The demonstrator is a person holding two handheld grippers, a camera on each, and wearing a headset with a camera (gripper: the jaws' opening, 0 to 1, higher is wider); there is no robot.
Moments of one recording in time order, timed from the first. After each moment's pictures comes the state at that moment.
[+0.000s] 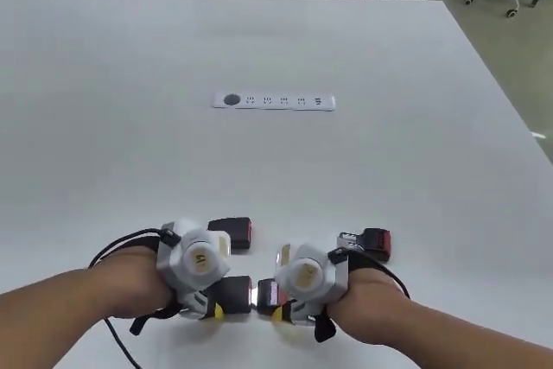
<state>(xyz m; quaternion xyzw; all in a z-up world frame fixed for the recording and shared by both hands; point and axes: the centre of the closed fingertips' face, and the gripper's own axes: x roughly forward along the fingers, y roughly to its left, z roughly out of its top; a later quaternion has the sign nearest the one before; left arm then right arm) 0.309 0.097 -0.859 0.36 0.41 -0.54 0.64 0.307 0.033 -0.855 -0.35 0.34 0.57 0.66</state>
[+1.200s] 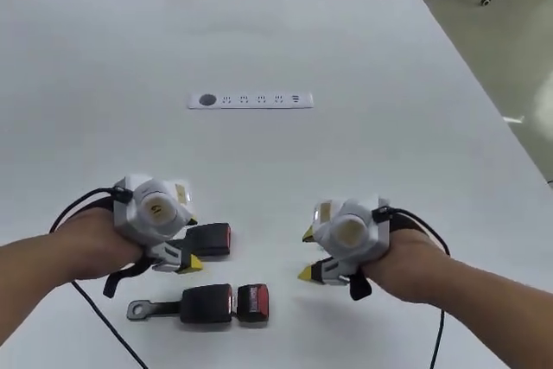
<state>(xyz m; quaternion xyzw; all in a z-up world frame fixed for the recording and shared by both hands) 0.396 0.107 -0.815 0.34 0.36 -0.51 0.70 0.368 -0.051 -0.817 -0.34 0.33 0.54 0.70</state>
